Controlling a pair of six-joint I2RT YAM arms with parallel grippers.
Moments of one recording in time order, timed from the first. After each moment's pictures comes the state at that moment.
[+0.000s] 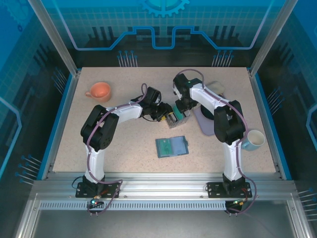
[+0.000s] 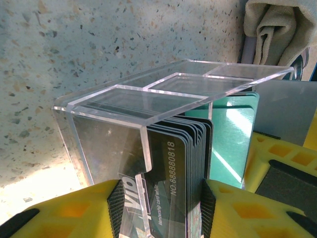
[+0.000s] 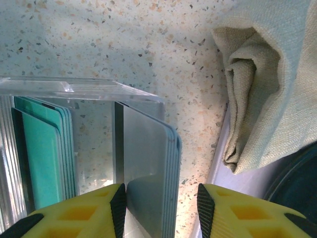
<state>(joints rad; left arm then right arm) -0.50 2.03 1.34 -0.21 0.42 -1.06 0.44 2.12 1.76 -1.00 0.17 -0.04</state>
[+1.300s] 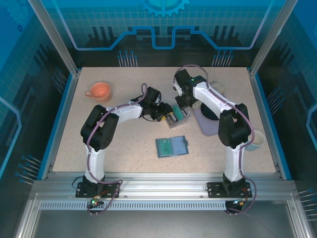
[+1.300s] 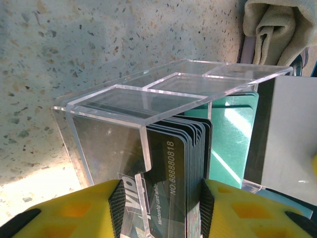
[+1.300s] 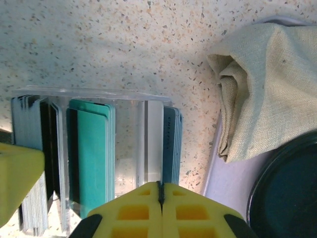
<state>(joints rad) -0.50 2.03 1.34 -0.20 0.42 -1.06 0.44 2.02 1.75 -1.00 0.12 -0.03</state>
